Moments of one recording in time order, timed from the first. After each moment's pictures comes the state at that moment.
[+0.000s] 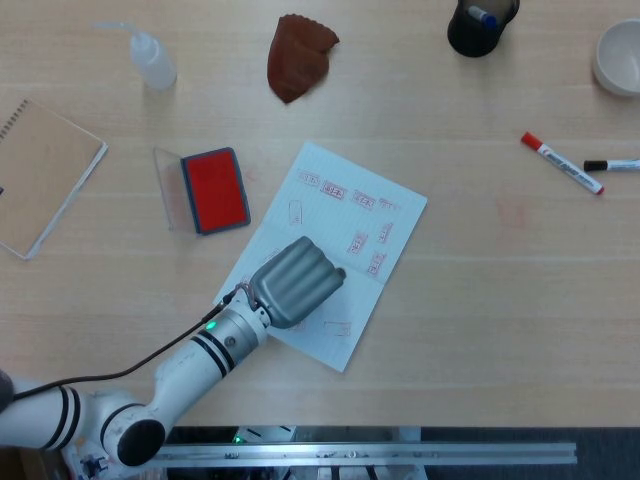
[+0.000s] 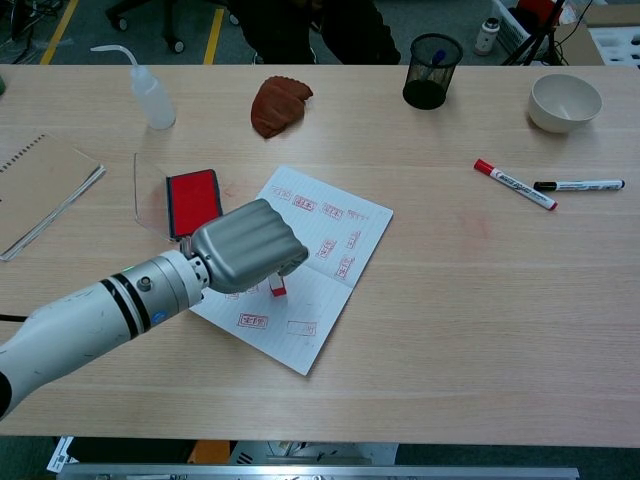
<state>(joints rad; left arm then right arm) -0.79 -1.66 0.06 -1.70 1.18 0.98 1.00 0.09 -0.90 0.06 -1.62 -1.42 1.37 0.12</state>
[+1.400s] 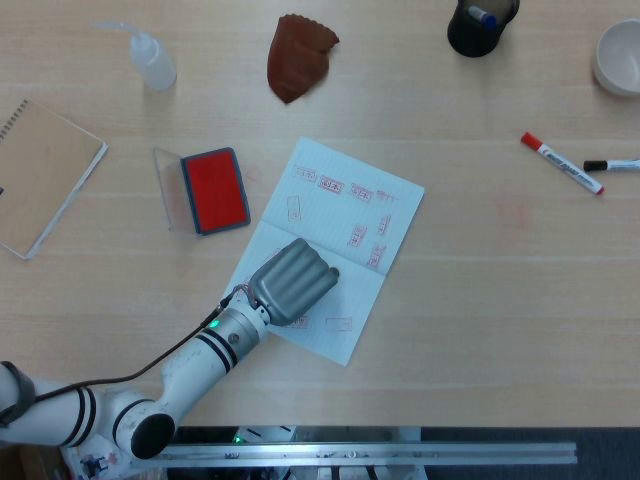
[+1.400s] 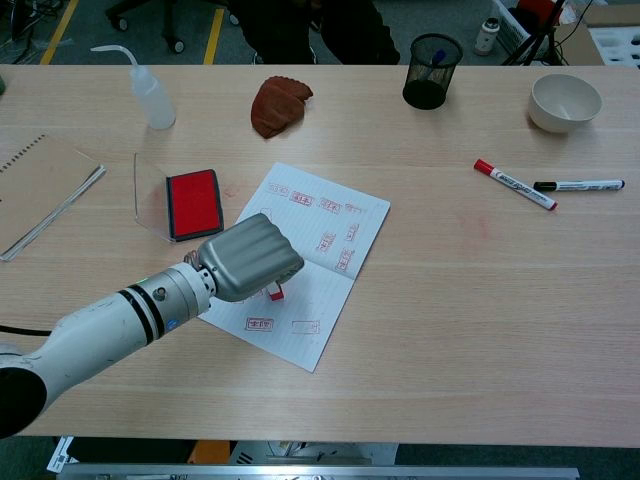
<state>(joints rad) -0.77 -1.74 0.08 -1.57 1.15 0.96 0.97 0.09 -0.90 0.07 -1.62 -1.41 1.37 0.11</state>
